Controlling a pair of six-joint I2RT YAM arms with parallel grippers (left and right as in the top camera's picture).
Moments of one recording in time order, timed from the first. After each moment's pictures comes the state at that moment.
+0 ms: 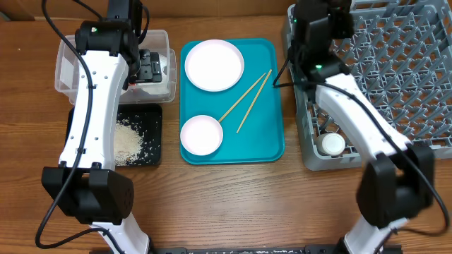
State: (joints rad) left arm -0.07 1.90 1.99 -1.35 -0.27 -0.20; right arm 0.32 1.90 1.54 0.16 1.01 -0.54
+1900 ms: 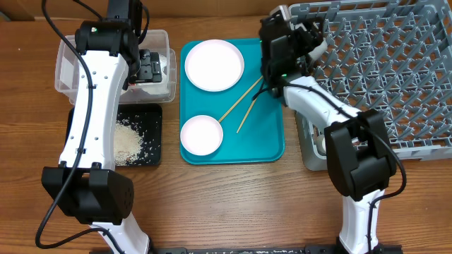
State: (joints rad) left arm -0.07 1.90 1.99 -1.35 -0.27 -0.20; right arm 0.42 2.14 1.54 0.20 1.01 -0.64
